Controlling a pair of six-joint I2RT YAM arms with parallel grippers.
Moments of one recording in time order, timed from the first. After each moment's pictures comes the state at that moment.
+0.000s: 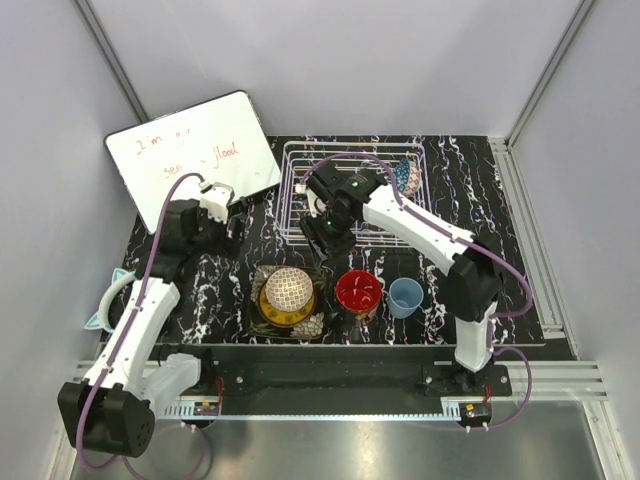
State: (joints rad) left arm -0.14 0.95 0.81 -0.44 0.15 0.19; right arm 0.80 1.90 1.82 -1.13 -0.24 0.25
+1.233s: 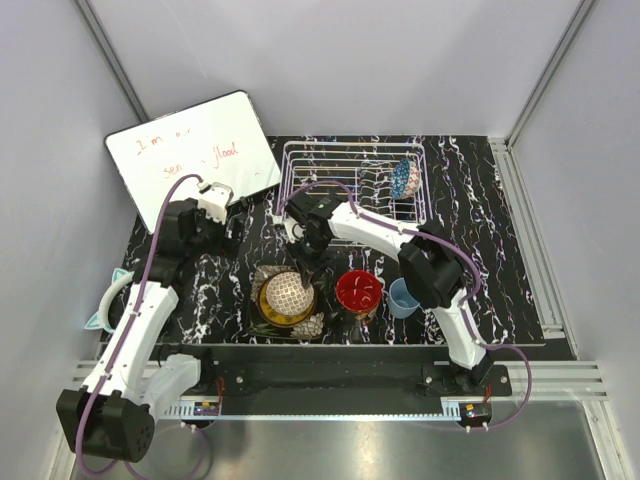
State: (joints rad) left arm -0.14 0.92 0.81 -0.44 0.15 0.21; right arm 0.86 2.17 1.79 -0.95 -0.41 0.16
